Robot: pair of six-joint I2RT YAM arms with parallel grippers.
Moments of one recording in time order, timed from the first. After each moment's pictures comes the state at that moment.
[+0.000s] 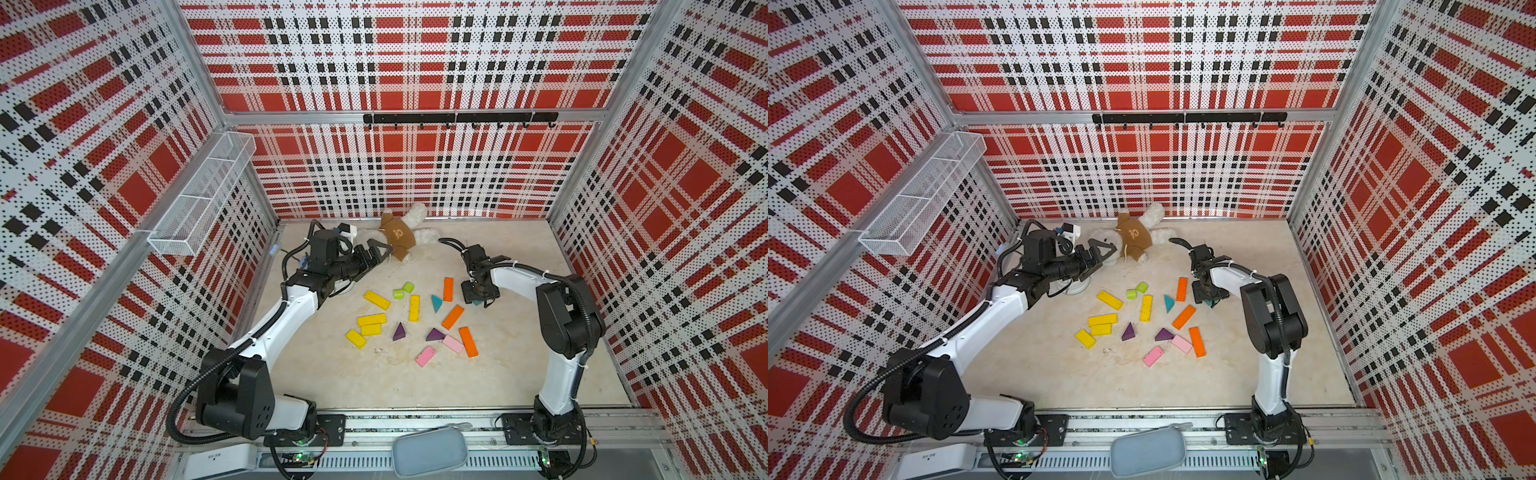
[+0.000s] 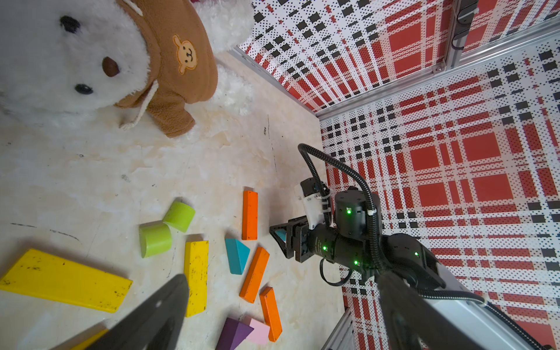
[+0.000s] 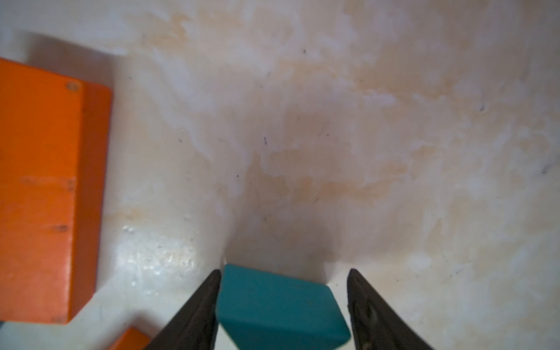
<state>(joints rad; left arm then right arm) -0.24 1.39 1.04 -0.11 0.58 -0.80 0.35 1.93 1.27 -0.67 0.22 0.19</state>
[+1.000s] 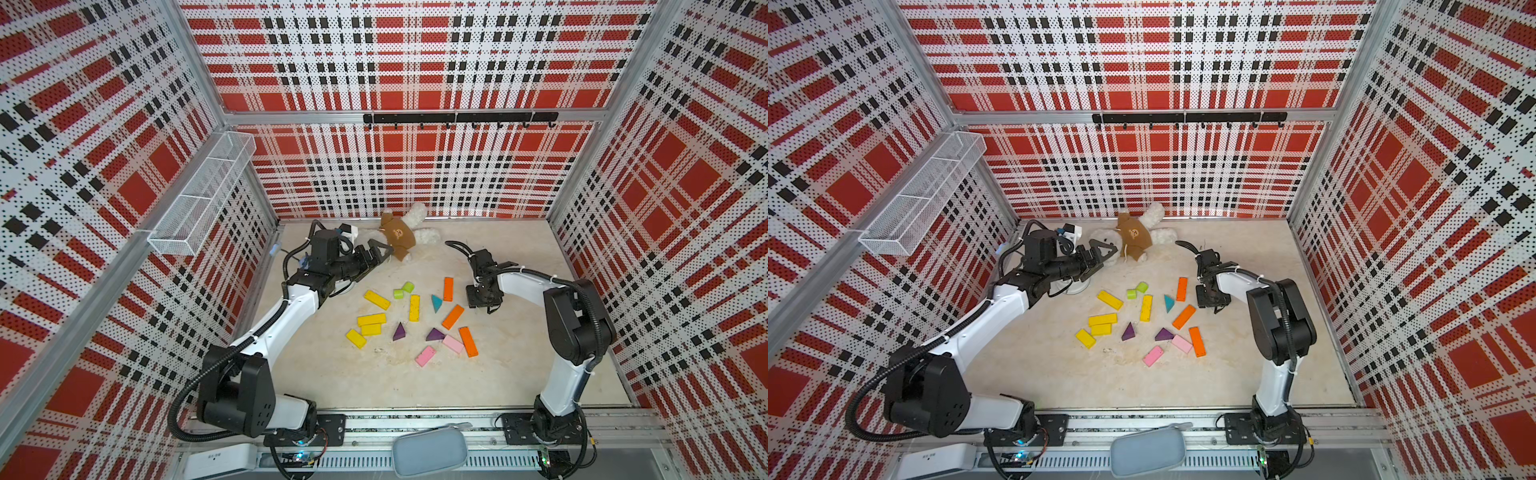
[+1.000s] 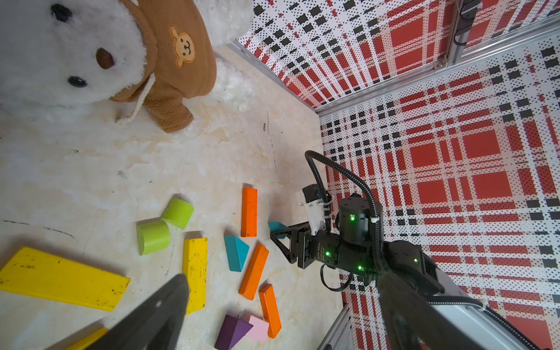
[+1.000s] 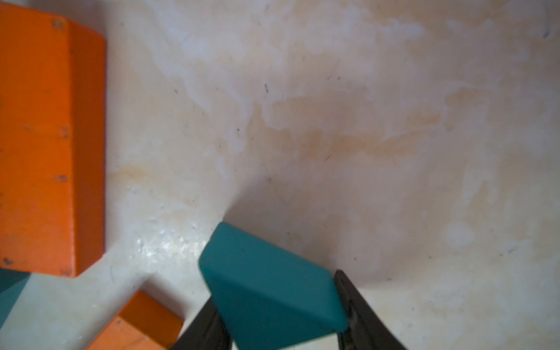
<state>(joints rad) -0.25 1.40 1.04 -0.11 0.59 -0.81 0.34 1.86 1.17 -0.63 0.12 0.23</state>
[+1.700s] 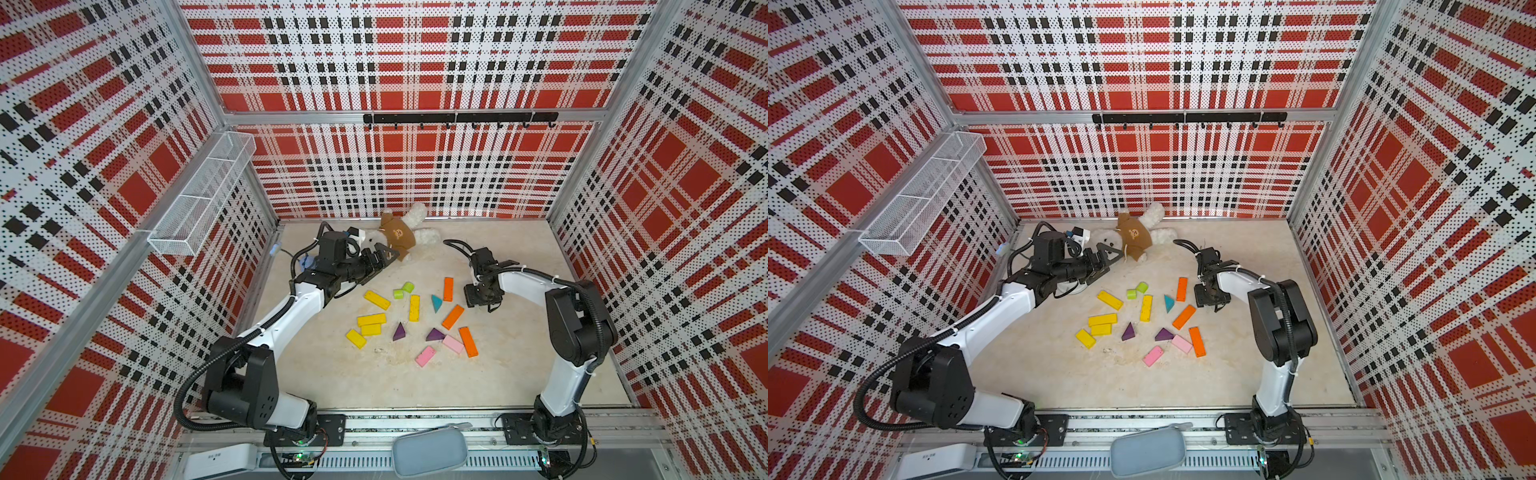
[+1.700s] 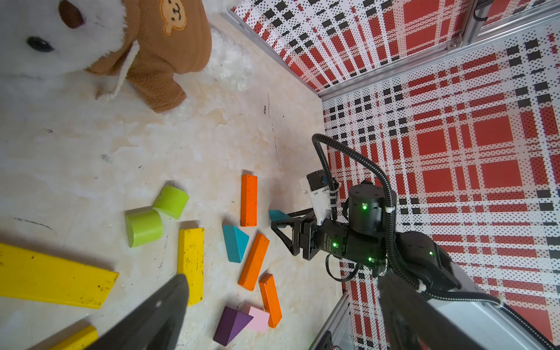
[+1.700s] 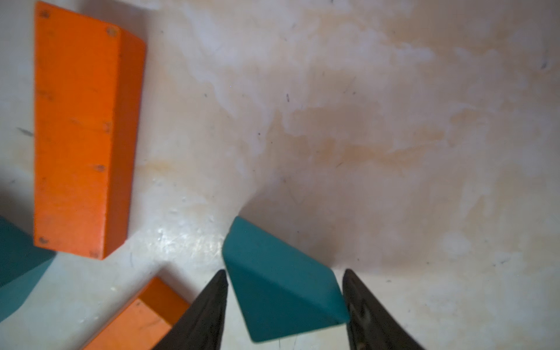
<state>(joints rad) -0.28 1.45 1.04 -0.11 0.61 -0.81 0.34 1.86 1.20 -0.64 0.09 0.17</state>
